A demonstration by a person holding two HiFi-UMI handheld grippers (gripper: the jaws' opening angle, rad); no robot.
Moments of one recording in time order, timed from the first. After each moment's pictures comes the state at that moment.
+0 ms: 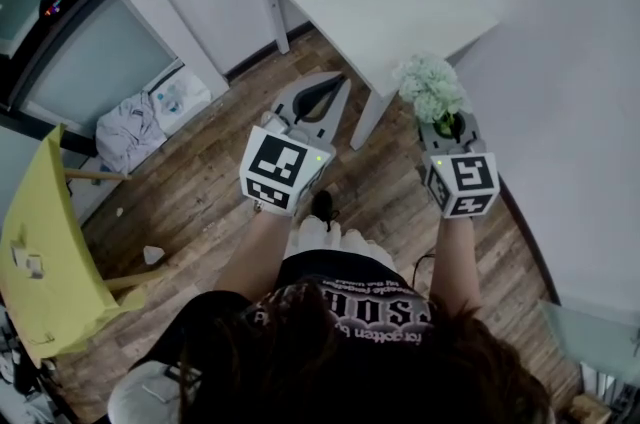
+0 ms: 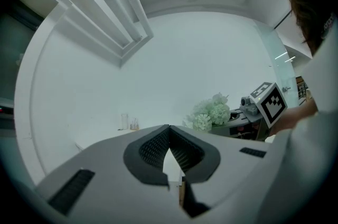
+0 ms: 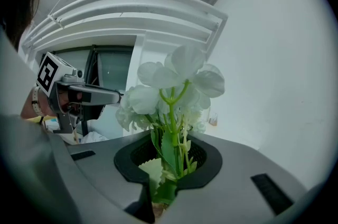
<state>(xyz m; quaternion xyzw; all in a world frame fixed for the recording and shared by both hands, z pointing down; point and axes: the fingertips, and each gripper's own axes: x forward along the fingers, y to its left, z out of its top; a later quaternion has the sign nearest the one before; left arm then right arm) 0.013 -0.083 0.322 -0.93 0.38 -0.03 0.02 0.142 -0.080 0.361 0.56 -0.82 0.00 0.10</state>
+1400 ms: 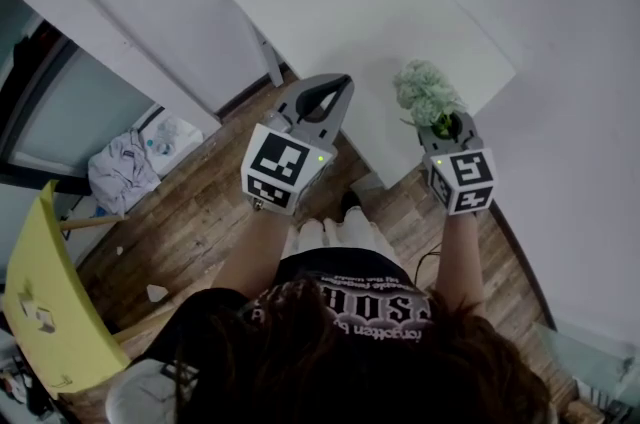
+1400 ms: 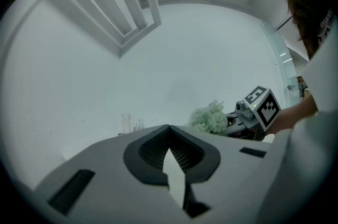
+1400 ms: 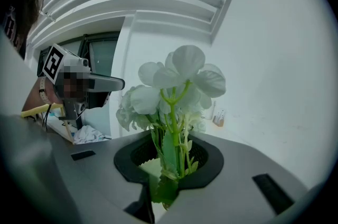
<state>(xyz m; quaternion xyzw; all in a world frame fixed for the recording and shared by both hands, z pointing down) 0.031 -0.310 0.331 -0.94 0.35 -0.05 0.02 0.155 -0.307 0.390 0.54 -0.83 0.02 0.14</state>
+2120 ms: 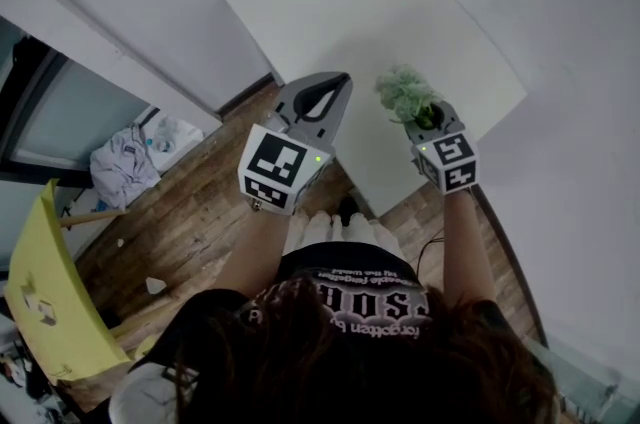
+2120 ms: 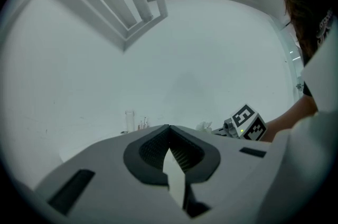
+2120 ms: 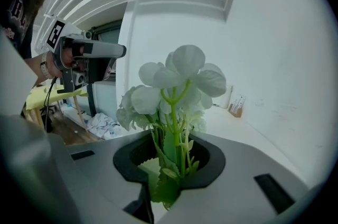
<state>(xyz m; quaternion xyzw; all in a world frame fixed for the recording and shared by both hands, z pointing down) 0.055 -0.381 0.341 -0.93 0.37 -0.06 0.01 0.165 -0.402 0.467 0.45 -0.87 0.05 0.20</state>
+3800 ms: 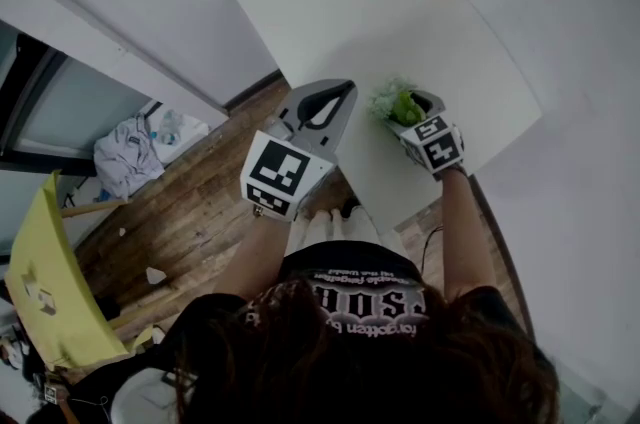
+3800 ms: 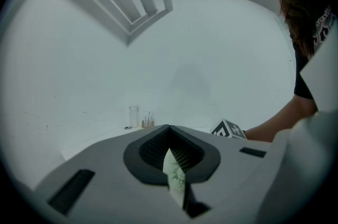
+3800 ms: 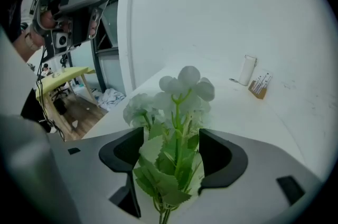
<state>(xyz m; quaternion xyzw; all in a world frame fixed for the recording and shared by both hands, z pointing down) 0.047 -0.416 0.361 -0.92 0.39 -0.07 -0.01 0.143 -0.461 0.562 0.37 -0.86 0.10 0.34</state>
